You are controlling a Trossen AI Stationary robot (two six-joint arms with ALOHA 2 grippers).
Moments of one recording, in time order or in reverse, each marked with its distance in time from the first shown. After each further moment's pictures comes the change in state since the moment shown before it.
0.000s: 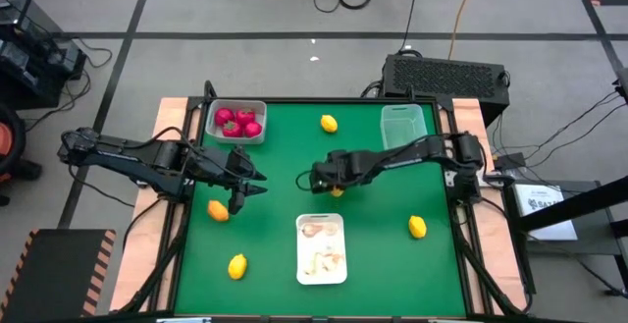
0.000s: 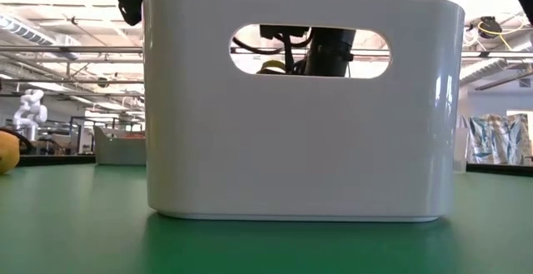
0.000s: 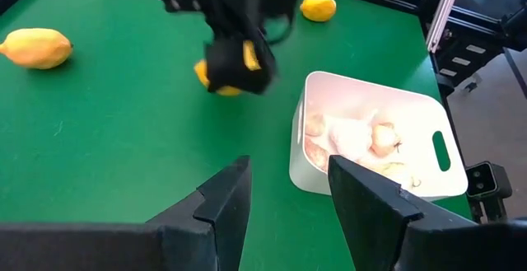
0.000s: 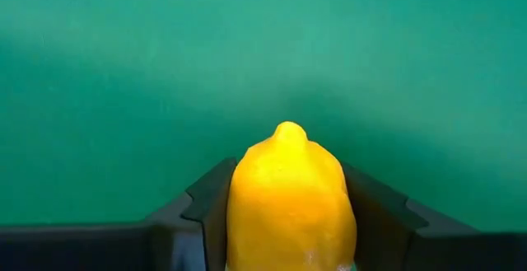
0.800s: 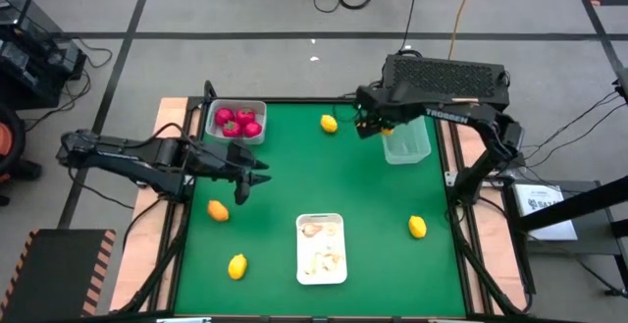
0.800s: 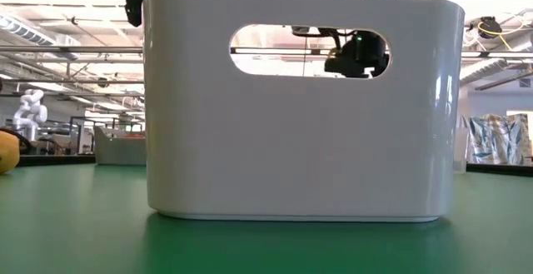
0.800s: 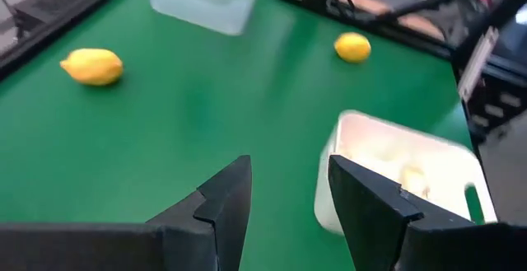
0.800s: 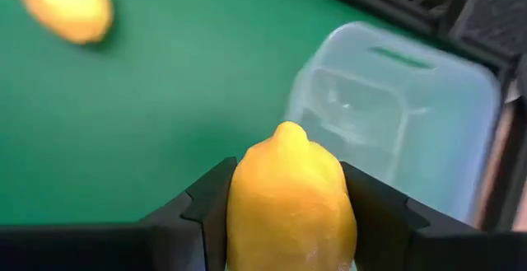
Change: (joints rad) left arm 0.054 0.000 -0.001 0.056 -0.077 -0.035; right arm -0.461 -0.305 0.000 -0.408 0.145 -0.602
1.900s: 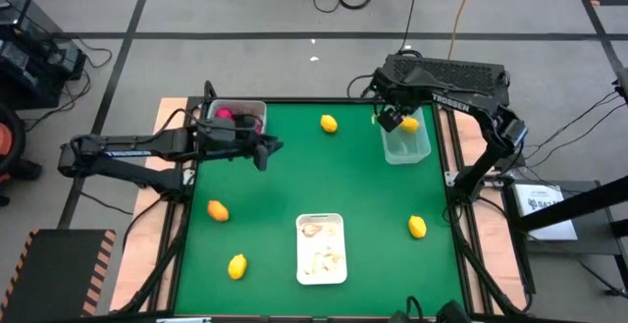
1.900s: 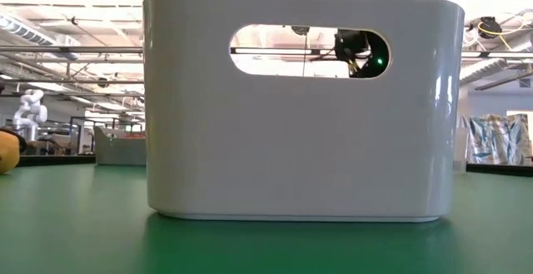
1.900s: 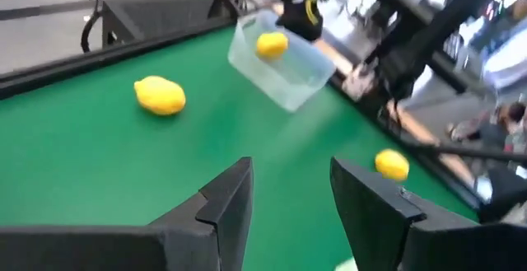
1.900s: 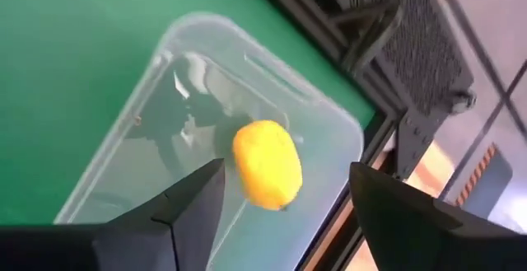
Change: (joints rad) left arm 0.220 0.079 0.000 0.197 -0.030 -0.242; right arm -0.246 0.007 -0.078 0.009 0.074 -0.536
